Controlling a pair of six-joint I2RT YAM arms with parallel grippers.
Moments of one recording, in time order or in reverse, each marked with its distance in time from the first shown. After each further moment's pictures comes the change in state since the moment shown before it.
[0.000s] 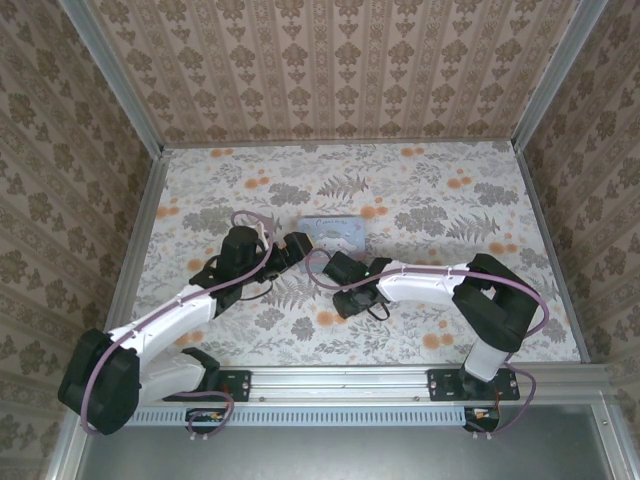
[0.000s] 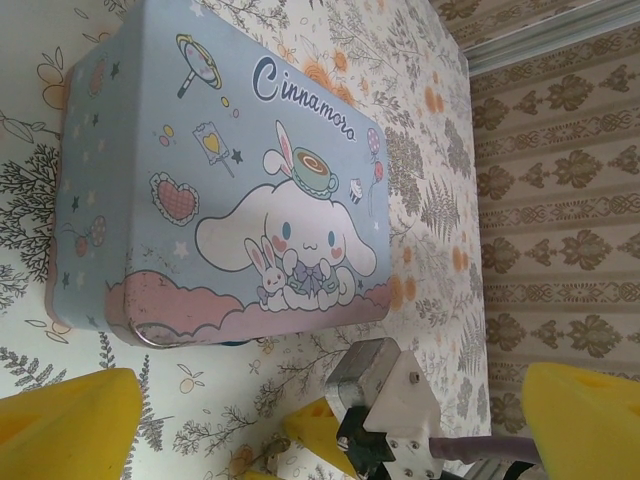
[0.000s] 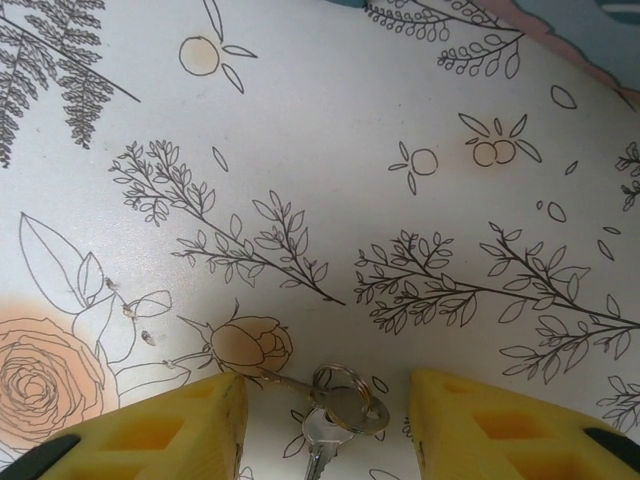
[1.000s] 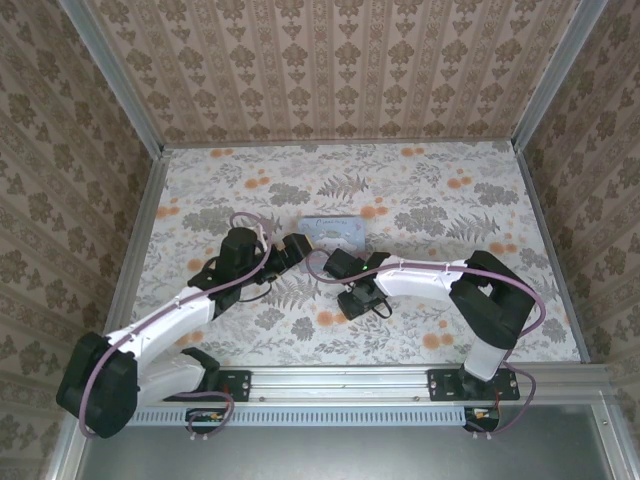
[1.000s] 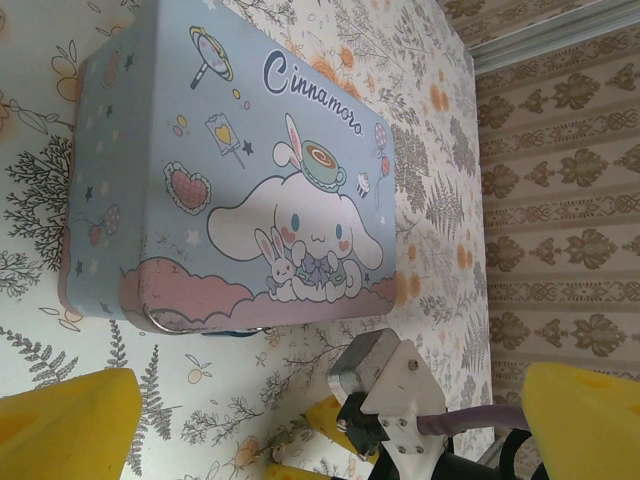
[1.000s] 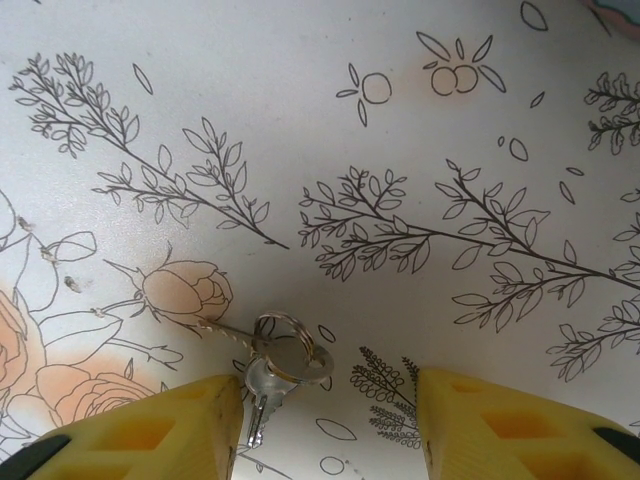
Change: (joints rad) left arm 0.000 -0.017 -0.008 -0.020 -0.003 0.000; right arm -0.025 0.025 0.049 -0.132 -0.008 -0.049
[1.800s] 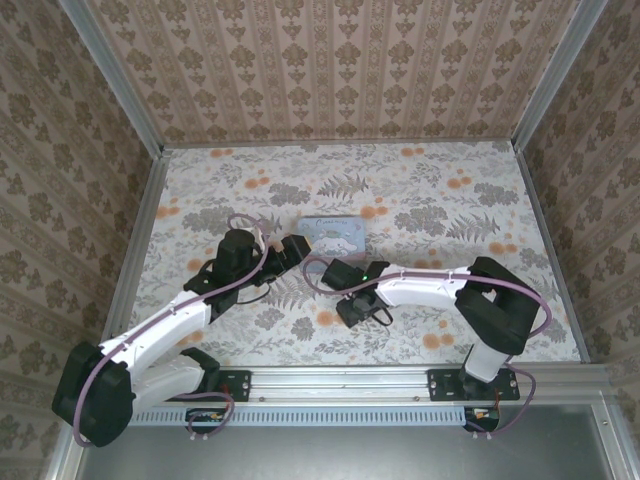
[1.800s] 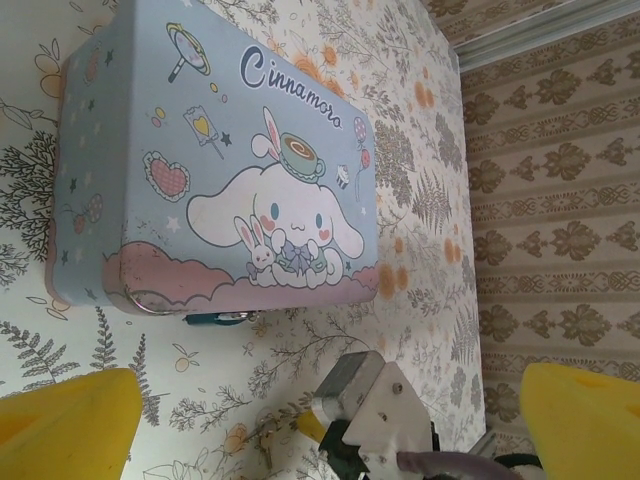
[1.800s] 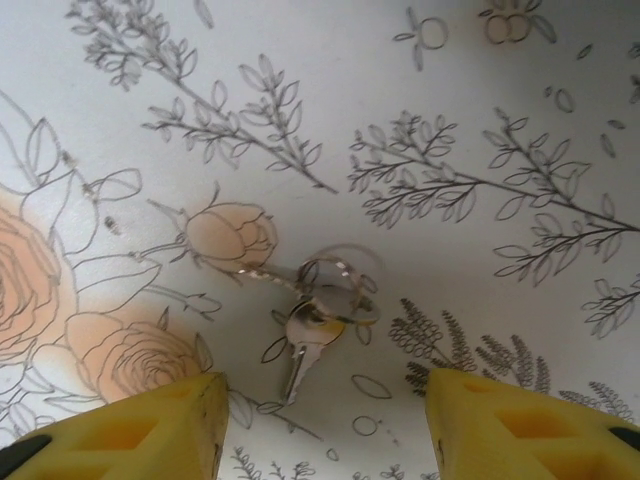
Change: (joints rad) left arm -0.007 -0.057 -0.002 -0.033 0.000 0.000; right arm 0.050 -0.039 -0.042 0.012 0.052 0.023
